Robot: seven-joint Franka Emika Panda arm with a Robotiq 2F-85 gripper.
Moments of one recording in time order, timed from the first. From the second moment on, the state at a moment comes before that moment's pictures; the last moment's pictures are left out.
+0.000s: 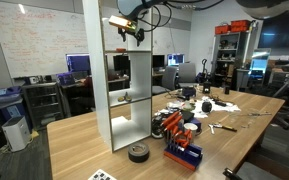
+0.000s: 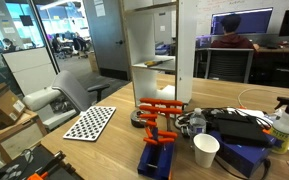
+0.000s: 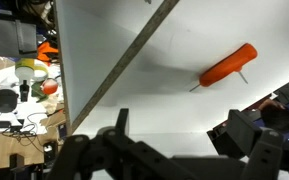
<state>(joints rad) 0.09 0.35 0.05 -1.19 -0.54 2.10 1.31</state>
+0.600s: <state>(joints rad) 0.09 0.19 0.05 -1.38 -0.53 2.05 1.31</state>
